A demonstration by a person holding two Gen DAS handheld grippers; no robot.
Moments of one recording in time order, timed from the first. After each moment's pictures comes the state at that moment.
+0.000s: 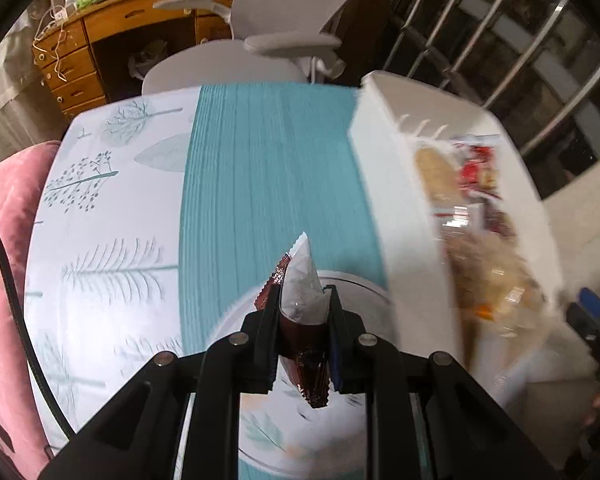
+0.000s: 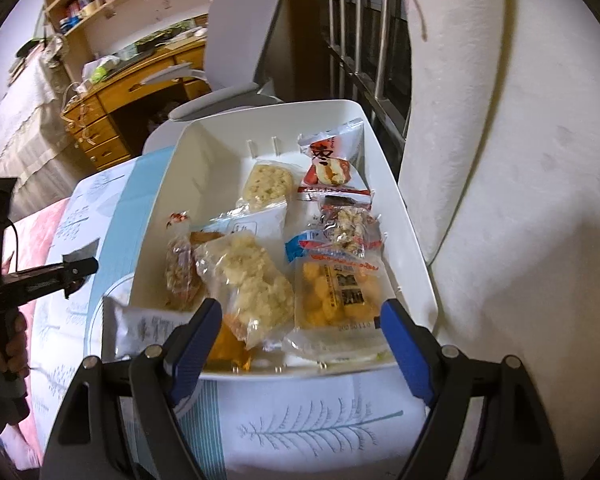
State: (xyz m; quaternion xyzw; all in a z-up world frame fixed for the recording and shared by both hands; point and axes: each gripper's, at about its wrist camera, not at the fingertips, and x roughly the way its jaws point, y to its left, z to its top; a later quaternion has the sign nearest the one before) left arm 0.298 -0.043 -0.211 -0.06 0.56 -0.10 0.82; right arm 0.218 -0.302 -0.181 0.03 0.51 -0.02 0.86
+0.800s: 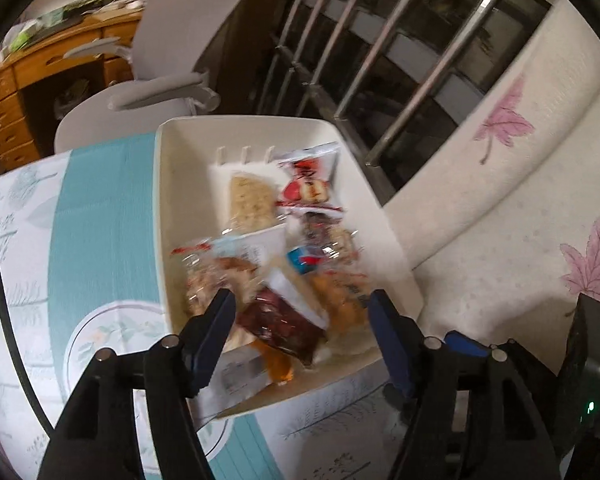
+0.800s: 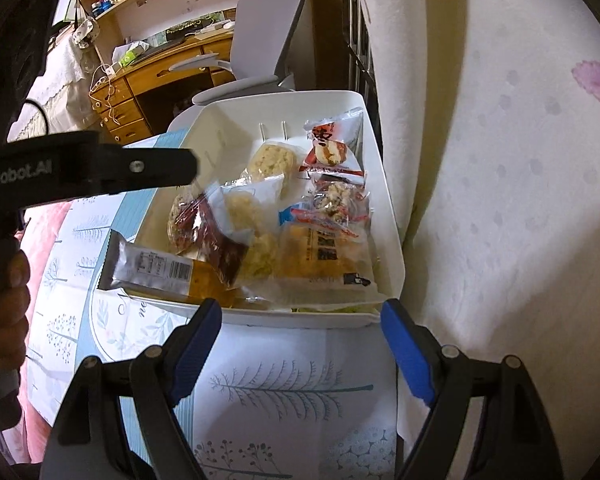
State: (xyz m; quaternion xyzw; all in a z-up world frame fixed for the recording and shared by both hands) left arm 0.272 -0.184 -0.149 -0.08 0.52 -0.21 0.82; right arm 0.179 -0.327 -0.179 0.02 0.51 0.03 0.86
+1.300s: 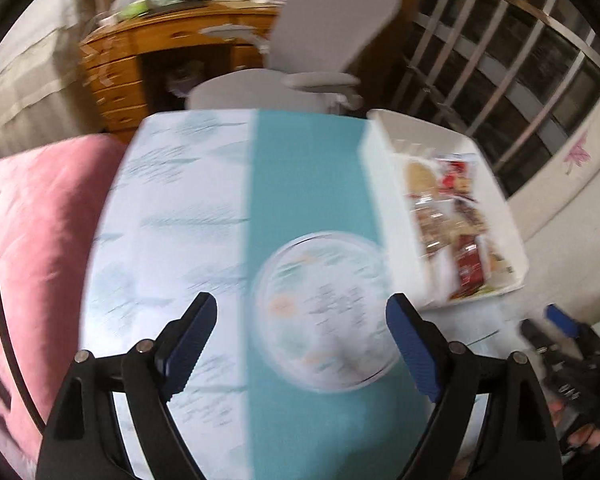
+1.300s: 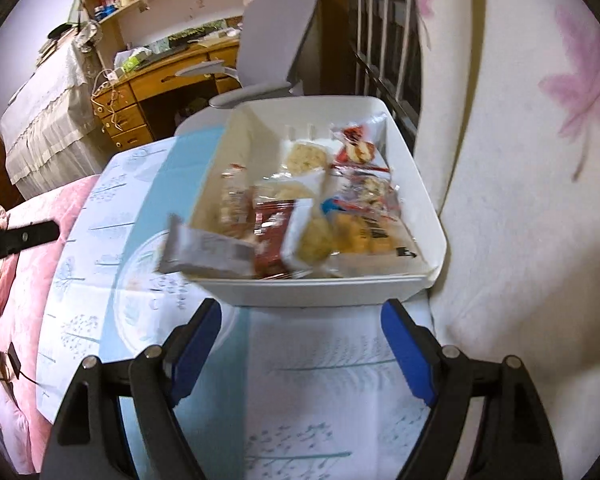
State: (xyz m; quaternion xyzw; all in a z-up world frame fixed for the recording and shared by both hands) left arm 0.187 0.027 -0.140 -0.08 0.53 -0.05 0.85; right arm 0.135 -0.261 -0.163 0.01 0.49 0.01 0.87
